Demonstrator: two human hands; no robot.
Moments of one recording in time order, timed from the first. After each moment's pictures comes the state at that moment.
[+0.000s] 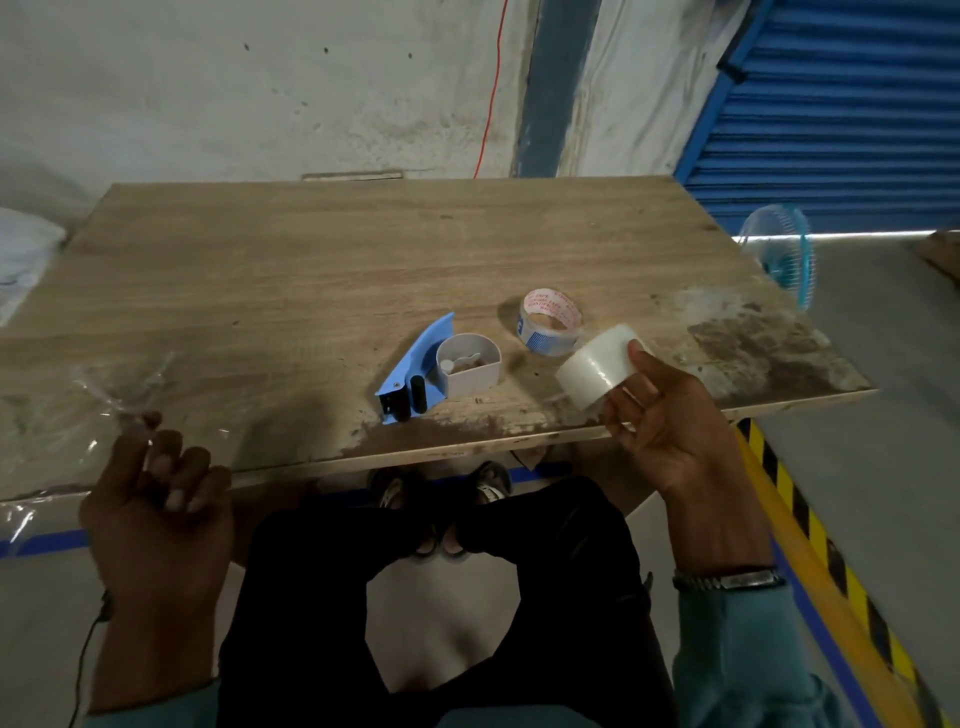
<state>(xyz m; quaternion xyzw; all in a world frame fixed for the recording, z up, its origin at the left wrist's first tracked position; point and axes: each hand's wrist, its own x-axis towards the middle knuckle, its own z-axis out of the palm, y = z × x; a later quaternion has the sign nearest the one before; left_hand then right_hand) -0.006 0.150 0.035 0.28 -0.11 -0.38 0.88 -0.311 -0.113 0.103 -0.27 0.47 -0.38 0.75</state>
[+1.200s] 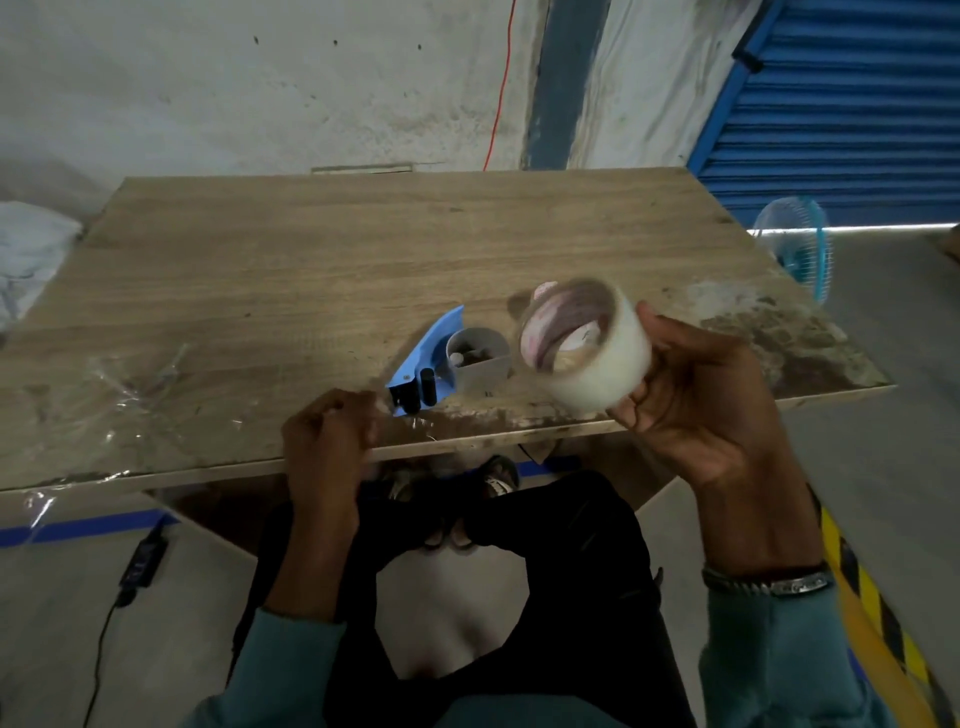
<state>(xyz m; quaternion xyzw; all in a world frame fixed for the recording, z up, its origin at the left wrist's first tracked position) -0.075 0.053 0.039 0.69 -0.12 -0.23 0.68 -0.311 -0.097 0.145 -0.30 0.33 -0.34 0.83</state>
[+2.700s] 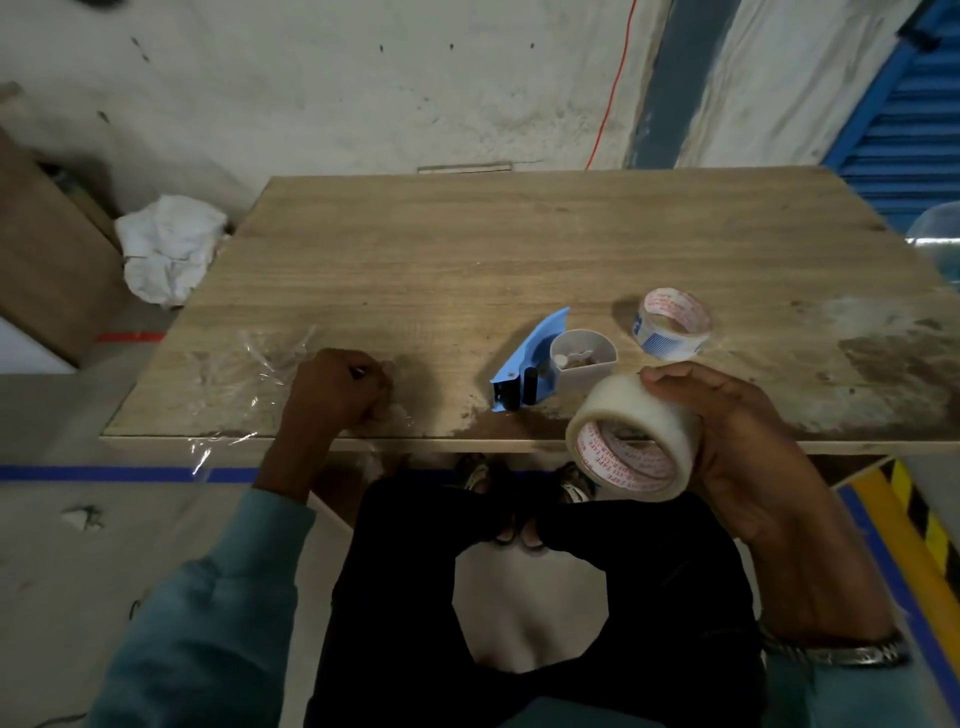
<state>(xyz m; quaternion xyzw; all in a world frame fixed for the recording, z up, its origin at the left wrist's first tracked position) 0.064 0.093 0.044 0.87 -0.27 -0.18 0.37 -0.265 -0.064 0.112 -0.49 0.38 -0.30 0.72</state>
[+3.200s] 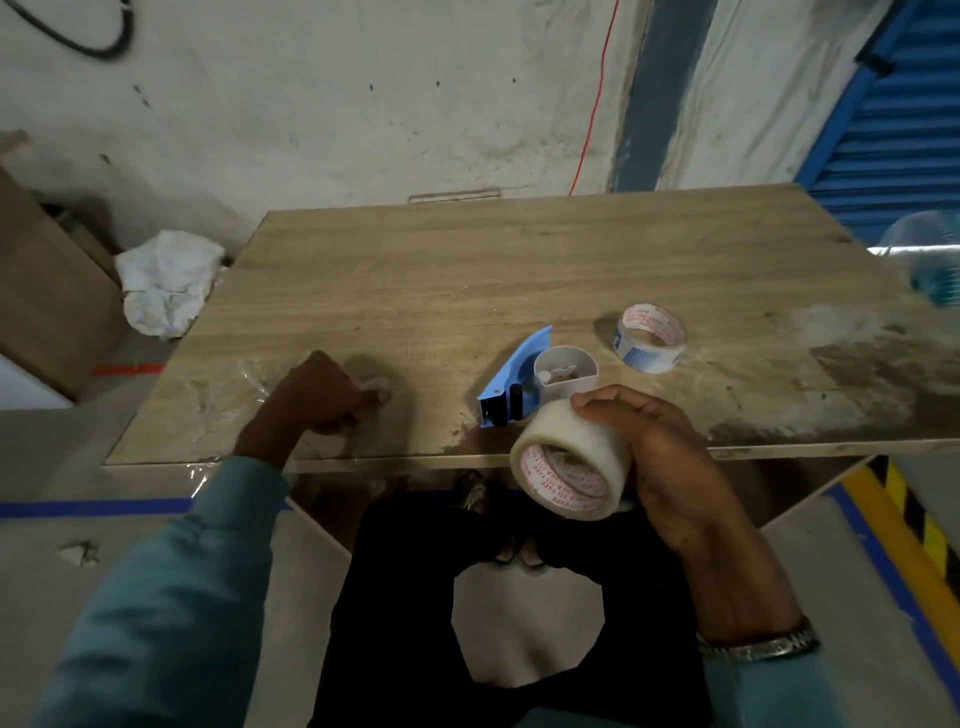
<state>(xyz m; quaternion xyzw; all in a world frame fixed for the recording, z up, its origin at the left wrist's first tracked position) 0.102 0.071 0.061 0.91 -0.27 -0.25 0.21 -0.250 -0.041 0.108 -0.49 0.35 -0.27 0.75</state>
